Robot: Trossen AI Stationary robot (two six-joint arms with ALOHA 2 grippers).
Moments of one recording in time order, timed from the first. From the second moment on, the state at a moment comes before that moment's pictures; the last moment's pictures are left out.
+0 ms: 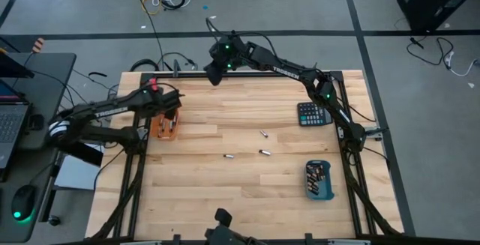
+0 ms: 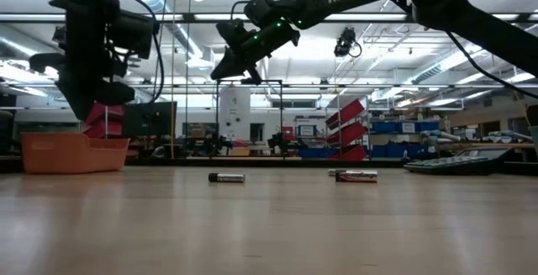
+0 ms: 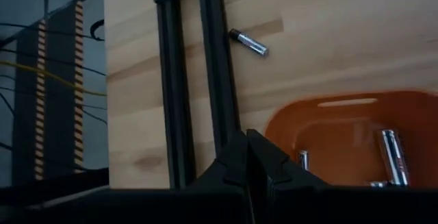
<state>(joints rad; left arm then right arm) 0.51 1.08 0.71 -1.19 -0.62 -0.86 -0.49 2.37 2.33 -0.50 -0.33 0.19</state>
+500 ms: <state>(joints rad) 0.58 1.23 0.65 -1.14 -0.58 -0.88 -0.49 2.37 2.33 -0.56 -0.37 0.18</state>
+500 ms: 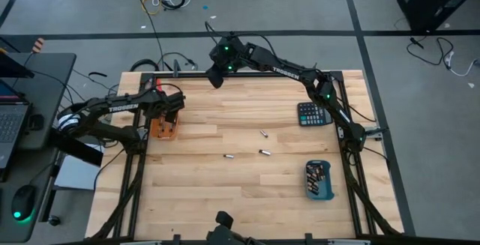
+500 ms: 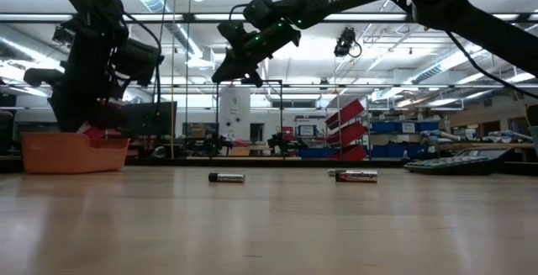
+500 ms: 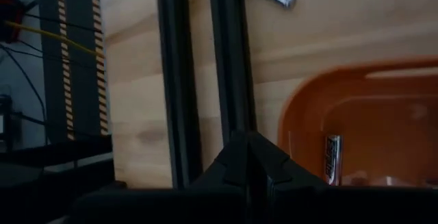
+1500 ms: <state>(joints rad) 0.56 1.23 0.62 -0.96 -0.36 -0.77 -0.49 2.37 2.33 -0.57 -0.37 0.18</state>
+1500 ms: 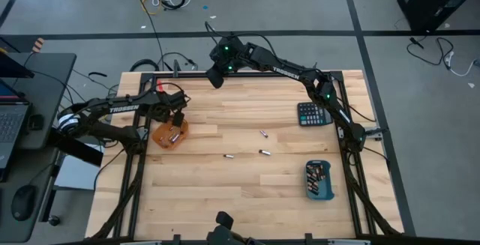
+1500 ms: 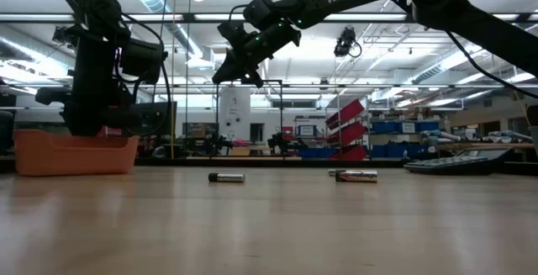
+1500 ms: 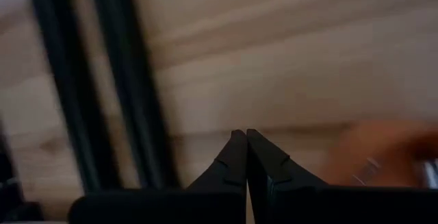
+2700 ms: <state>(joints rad) 0.90 1.30 0.75 -0.82 -0.33 -0.15 -0.49 2.37 2.33 -0.72 -0.39 0.18</state>
